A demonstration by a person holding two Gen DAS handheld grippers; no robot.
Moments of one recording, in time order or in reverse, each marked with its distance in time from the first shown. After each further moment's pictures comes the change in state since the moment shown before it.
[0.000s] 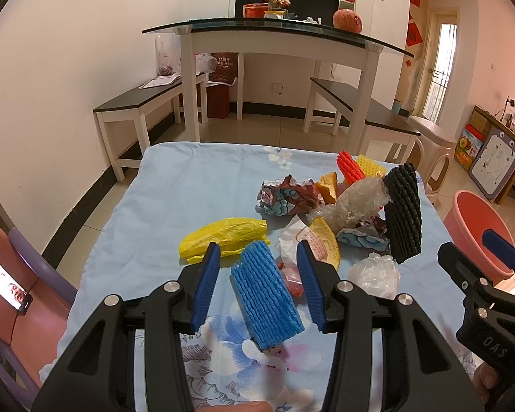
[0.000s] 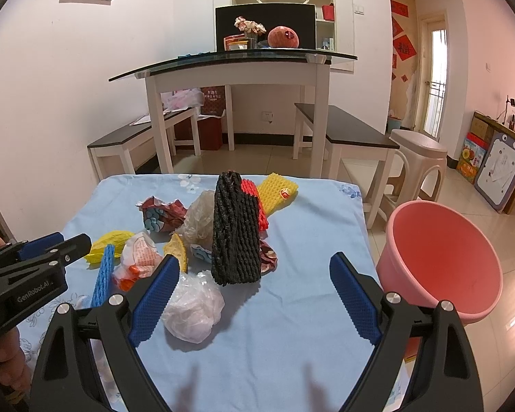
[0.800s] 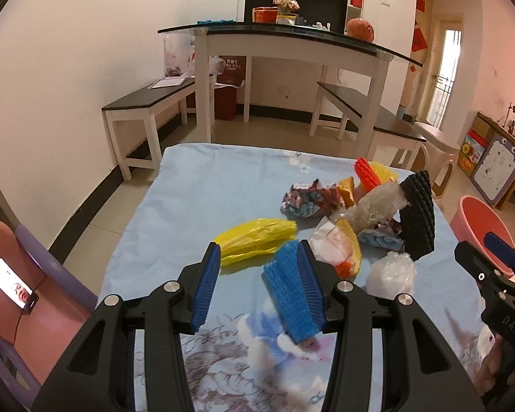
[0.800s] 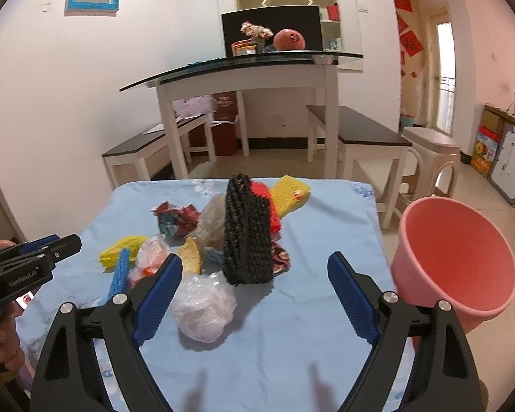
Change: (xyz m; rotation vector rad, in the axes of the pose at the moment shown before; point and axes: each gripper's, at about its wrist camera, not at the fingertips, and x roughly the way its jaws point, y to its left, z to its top) left arm -0.011 0.034 -0.003 -0.020 -0.014 0.007; right arm -0.004 -0.007 -0.007 0.024 -0.017 0.087
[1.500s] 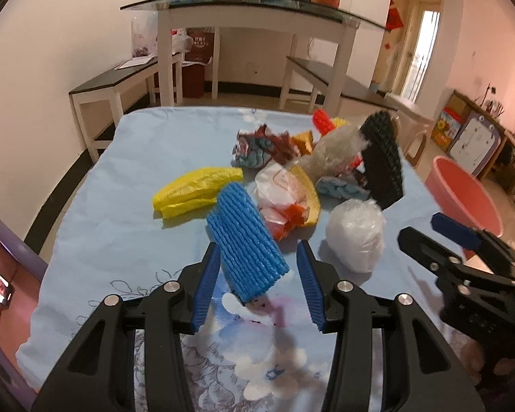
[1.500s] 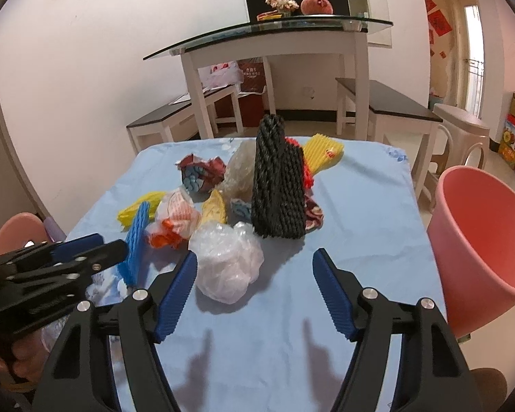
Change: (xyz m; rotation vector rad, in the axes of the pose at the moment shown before) left arm 0.020 -0.036 -0.034 0.053 0.111 -0.107; right arm 0.018 0.005 -0.028 -0.016 0.122 0.123
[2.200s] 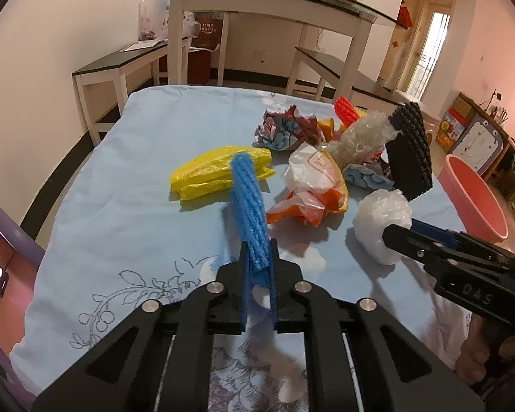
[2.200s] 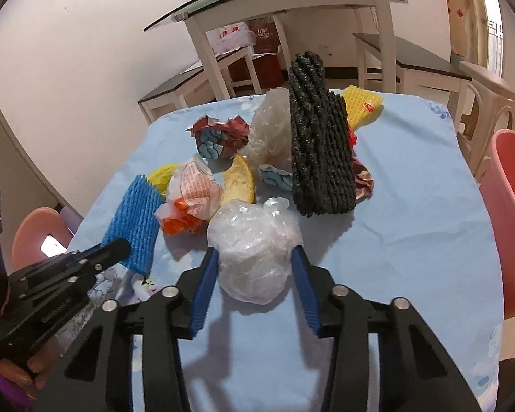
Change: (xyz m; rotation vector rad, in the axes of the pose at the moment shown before) left arm 0.010 0.031 -0.006 -0.045 0.033 -0.026; right arm 0.049 0.012 0.007 0.060 0.173 0.103
